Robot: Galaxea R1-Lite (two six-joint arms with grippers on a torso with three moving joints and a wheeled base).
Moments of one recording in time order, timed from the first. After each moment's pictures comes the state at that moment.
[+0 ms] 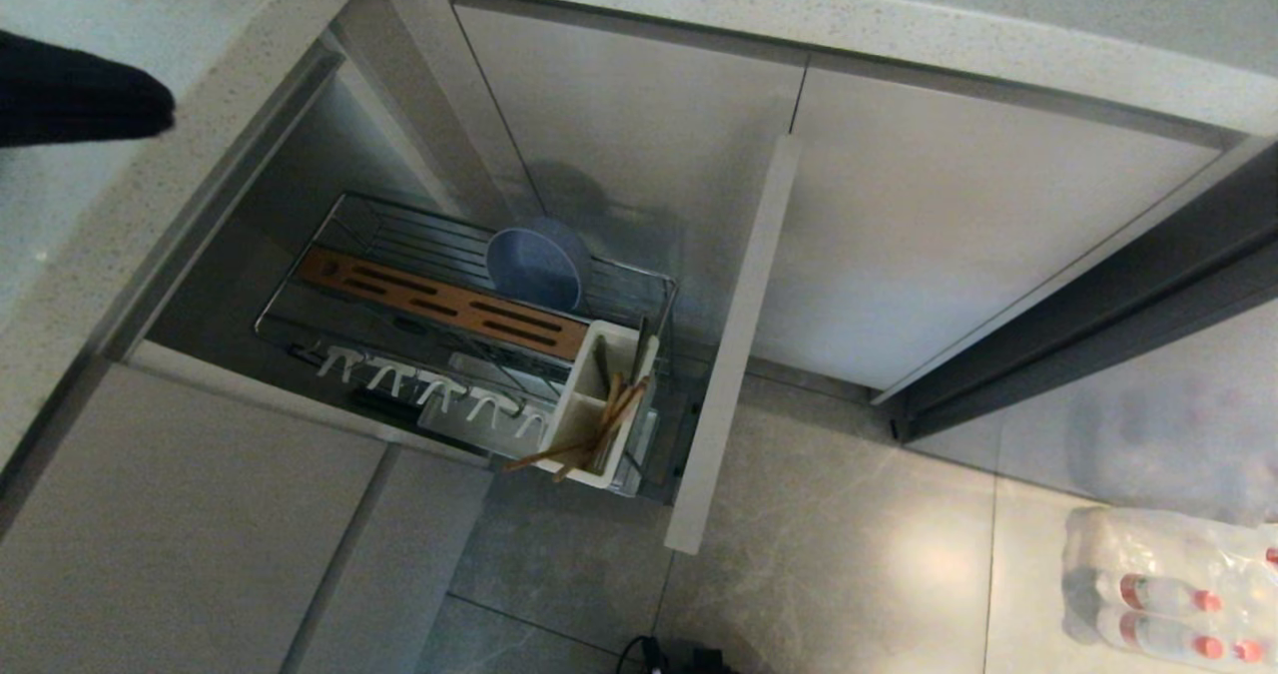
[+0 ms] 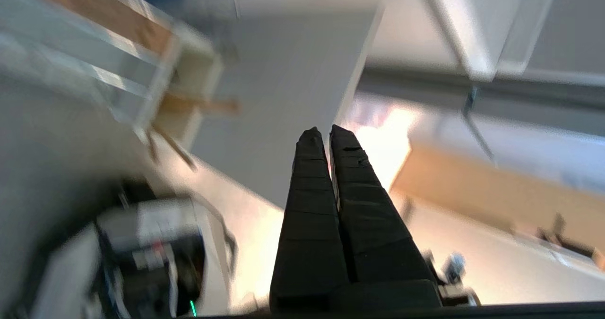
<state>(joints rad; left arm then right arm) -0.38 1.19 -1.76 0.81 -0.23 -0.64 0.00 0.00 0.00 0.00 -0.01 0.02</state>
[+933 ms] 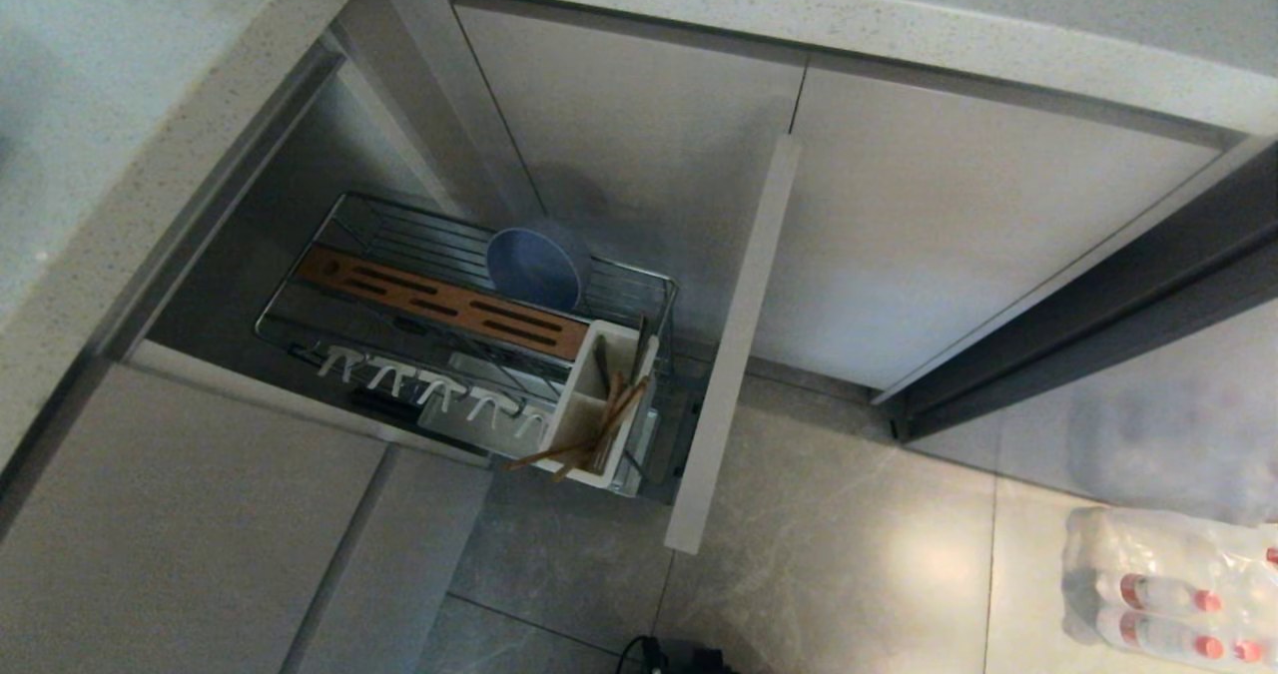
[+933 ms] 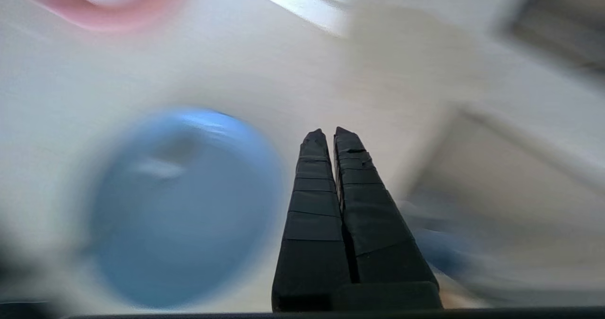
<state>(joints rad) 0.57 1.04 -1.79 0.53 -0.26 -0.25 0.00 0.00 0.00 0.00 -0.01 0.02</state>
